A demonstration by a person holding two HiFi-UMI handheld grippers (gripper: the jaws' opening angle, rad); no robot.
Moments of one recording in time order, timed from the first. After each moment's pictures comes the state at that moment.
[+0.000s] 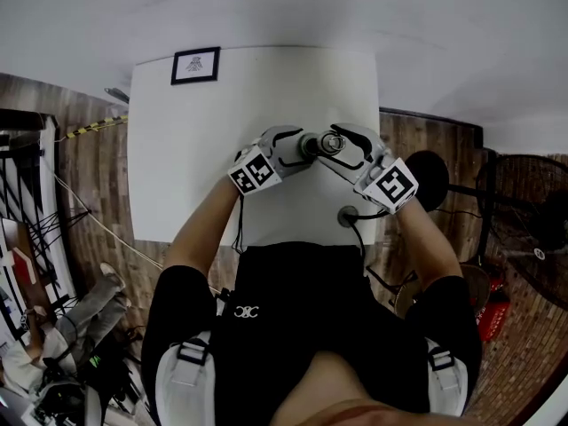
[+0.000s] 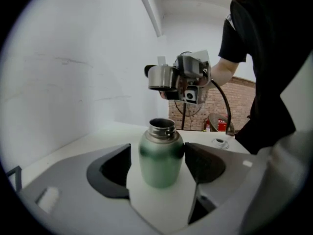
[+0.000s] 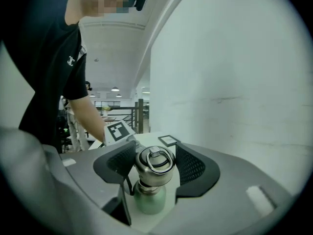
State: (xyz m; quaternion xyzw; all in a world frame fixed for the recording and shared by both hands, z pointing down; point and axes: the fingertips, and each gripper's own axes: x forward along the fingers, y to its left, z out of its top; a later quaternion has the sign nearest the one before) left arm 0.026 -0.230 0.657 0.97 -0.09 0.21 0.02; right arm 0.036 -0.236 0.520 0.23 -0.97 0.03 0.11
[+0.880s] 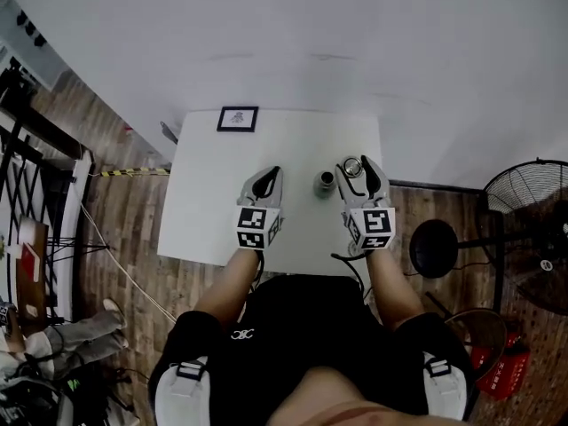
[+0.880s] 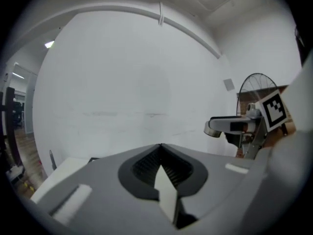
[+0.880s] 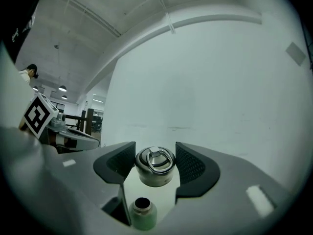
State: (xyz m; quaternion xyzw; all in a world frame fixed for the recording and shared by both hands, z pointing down) left arm -0.107 -0.207 0.488 0.84 -0.53 0.08 0.06; right arm 0.068 -0.212 0.442 0.54 -0.84 -0.01 0.01
